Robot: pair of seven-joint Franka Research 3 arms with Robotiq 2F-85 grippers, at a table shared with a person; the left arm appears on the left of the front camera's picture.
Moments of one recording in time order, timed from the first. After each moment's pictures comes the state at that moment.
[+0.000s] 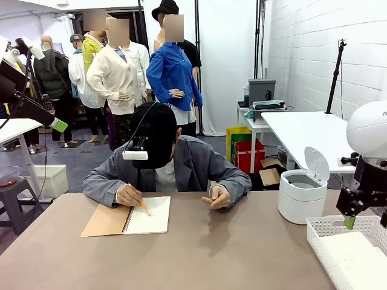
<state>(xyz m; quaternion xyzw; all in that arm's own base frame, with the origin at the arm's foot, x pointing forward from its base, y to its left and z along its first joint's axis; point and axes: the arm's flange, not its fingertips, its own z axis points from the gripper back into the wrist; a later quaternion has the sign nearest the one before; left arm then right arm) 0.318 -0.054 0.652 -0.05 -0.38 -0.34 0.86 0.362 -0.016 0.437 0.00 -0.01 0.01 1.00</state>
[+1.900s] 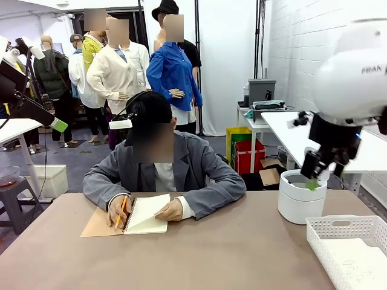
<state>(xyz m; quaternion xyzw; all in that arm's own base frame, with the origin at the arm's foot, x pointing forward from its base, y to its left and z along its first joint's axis) 0.318 -0.054 0.652 -0.05 -0.38 -0.34 0.86 0.370 0.094 0.542 -0.02 -0.09 0.26 0.96</state>
